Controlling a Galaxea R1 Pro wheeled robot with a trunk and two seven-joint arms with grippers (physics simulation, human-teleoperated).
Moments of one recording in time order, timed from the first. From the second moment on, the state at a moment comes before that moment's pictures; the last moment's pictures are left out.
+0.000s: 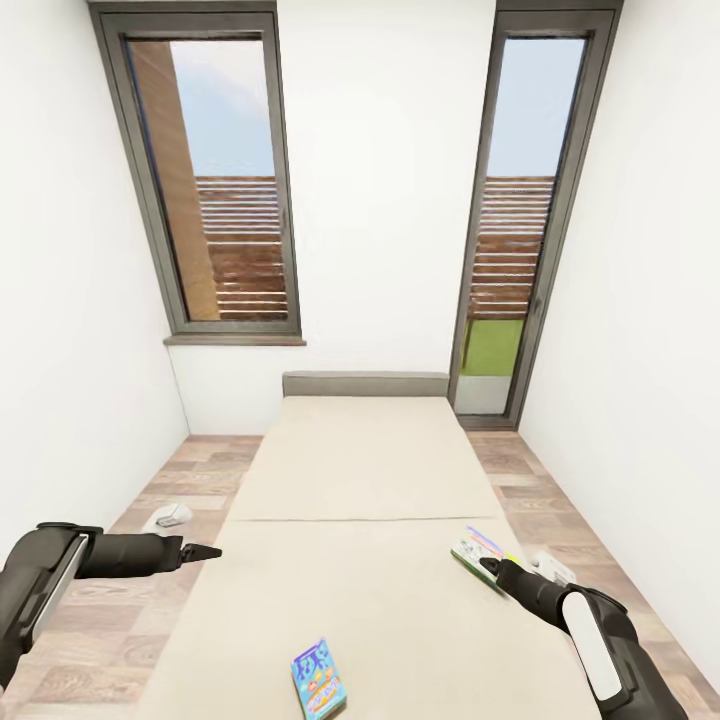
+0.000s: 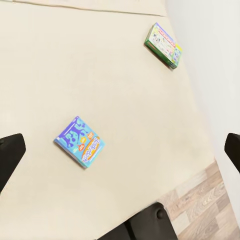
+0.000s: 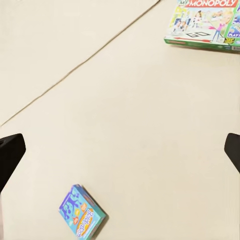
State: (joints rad) left arm -0.48 0.40 0.09 -1.11 0.00 0.99 -1.07; right arm -0.33 -0.05 -0.27 -1.11 -0.50 0.71 0.01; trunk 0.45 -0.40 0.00
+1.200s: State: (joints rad) left arm -0.48 0.40 0.09 -1.11 0.00 0.99 -1.07; right arm -0.33 -0.05 -0.27 -1.11 -0.51 0.71 0.01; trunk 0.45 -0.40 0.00
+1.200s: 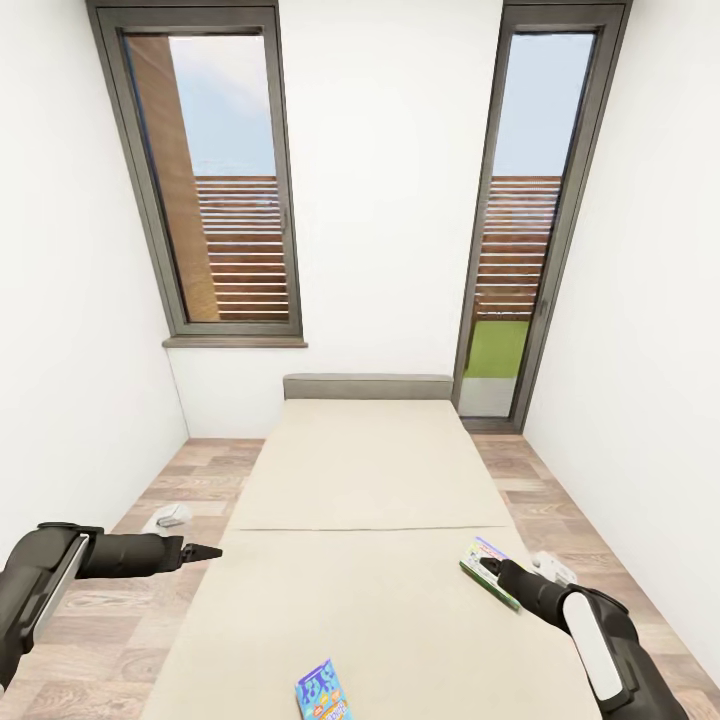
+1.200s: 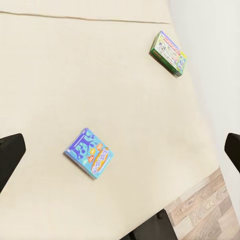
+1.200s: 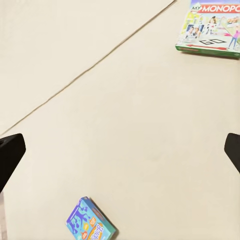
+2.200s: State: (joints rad) left arm -0.48 0.40 0.09 -1.11 0.00 0.99 -1.07; right arm -0.33 -0.05 -0.28 -1.11 -0.51 0.71 0.00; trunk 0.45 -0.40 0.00
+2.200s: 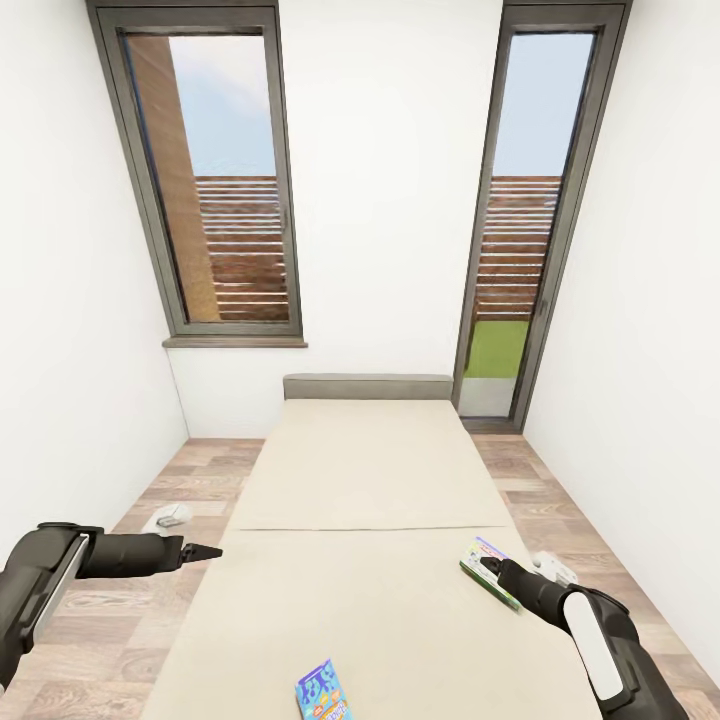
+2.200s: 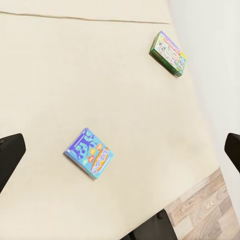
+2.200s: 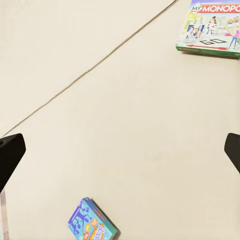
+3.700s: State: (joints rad) left arm -0.49 0.38 0.09 -1.02 0.00 0.91 -0.97; right arm -0.33 -0.05 -0.28 -1.11 -0.52 0.72 0.01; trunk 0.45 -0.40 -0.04
